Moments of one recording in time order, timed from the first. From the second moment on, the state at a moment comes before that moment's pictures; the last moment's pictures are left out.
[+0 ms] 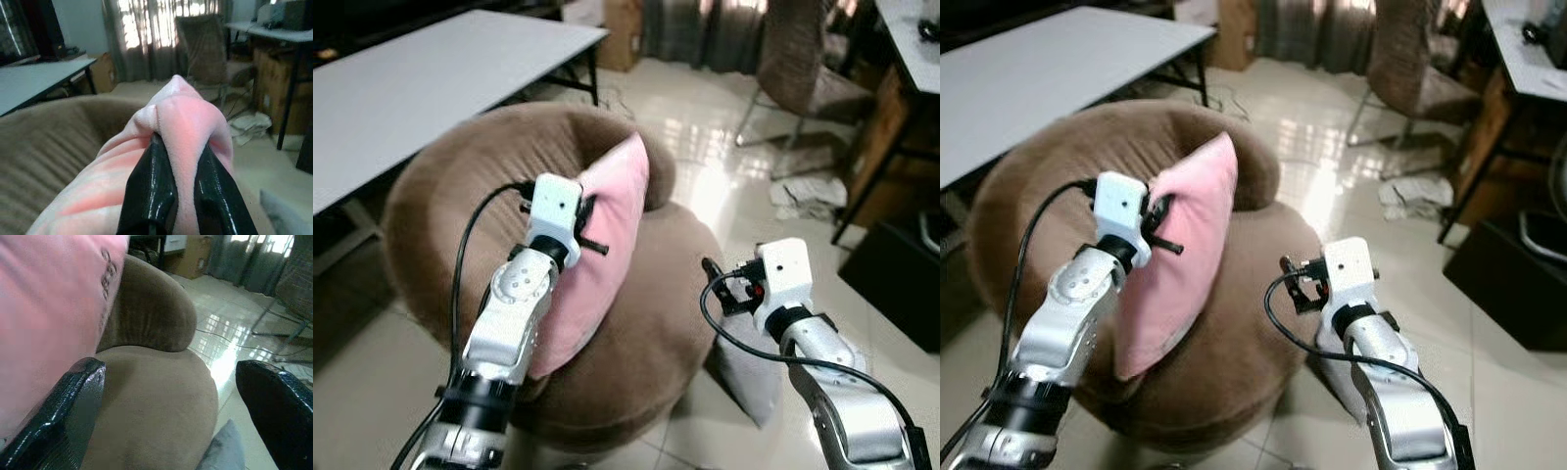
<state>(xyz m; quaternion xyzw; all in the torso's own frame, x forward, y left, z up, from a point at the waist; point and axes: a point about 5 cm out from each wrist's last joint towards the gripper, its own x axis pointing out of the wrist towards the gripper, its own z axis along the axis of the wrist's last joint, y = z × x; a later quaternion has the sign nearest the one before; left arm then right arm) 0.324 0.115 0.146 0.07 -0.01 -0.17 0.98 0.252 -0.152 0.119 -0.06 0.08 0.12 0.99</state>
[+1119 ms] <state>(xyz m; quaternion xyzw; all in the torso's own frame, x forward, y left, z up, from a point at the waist) 0.377 0.194 0.103 0.15 0.20 0.14 0.96 0.205 -0.146 0.095 -0.07 0.16 0.39 0.90</state>
